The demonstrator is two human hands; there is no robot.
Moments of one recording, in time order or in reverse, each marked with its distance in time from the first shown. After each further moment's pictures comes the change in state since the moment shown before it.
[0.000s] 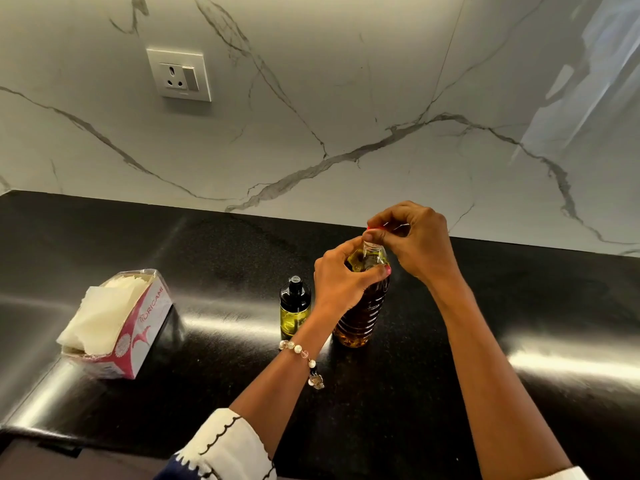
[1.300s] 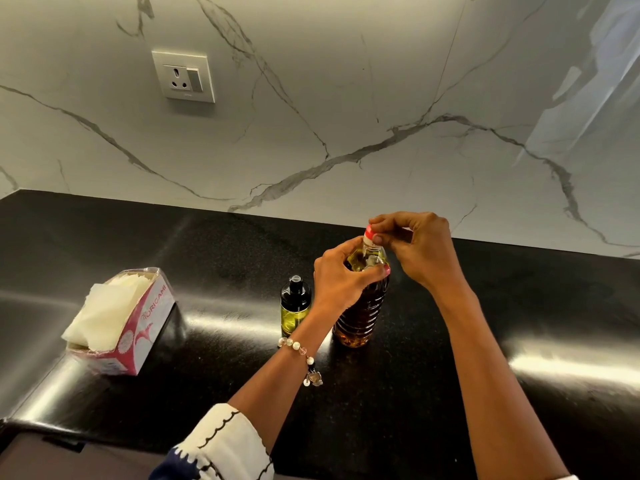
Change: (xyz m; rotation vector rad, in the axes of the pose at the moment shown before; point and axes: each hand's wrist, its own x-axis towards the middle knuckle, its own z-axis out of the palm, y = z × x) left_hand -0.003 0.007 -0.004 -0.021 -0.014 0.000; right_hand -0.007 0.008 -0.002 0.036 -0.021 -0.011
